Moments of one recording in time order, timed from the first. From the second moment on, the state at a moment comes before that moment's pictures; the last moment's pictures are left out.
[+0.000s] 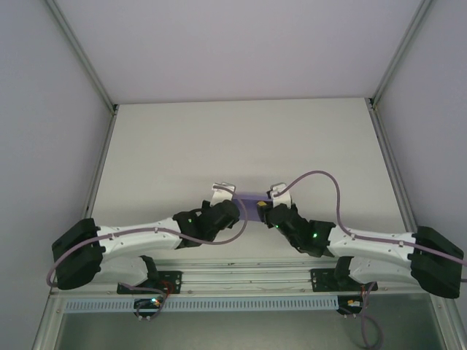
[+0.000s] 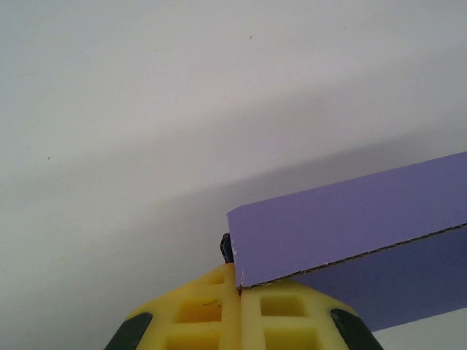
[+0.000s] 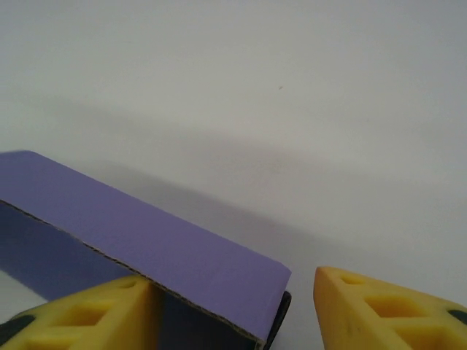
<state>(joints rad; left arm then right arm) -1.21 1.27 0.66 -0.19 -0.62 -0.57 1.04 1.06 0.45 0.01 0.62 0.46</state>
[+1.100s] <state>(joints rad) -1.22 1.15 0.65 -0.31 -0.42 -0.30 0.76 1.04 0.44 -0.04 0.31 0.77</state>
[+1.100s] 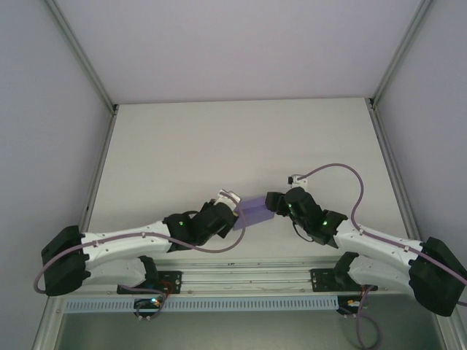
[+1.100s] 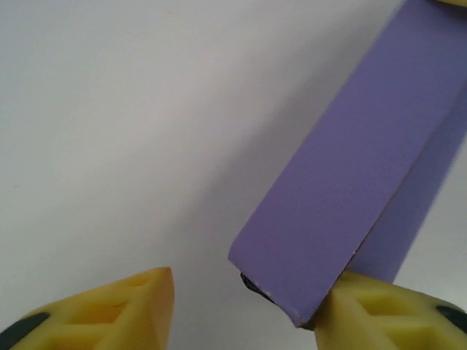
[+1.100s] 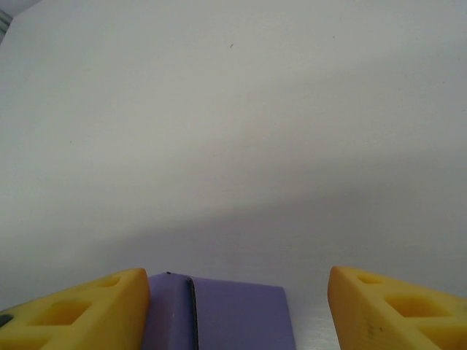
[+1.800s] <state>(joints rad) -0.95 1.11 0.60 -0.25 0.08 -0.40 0.77 1.03 0.34 0.13 0.27 0.77</state>
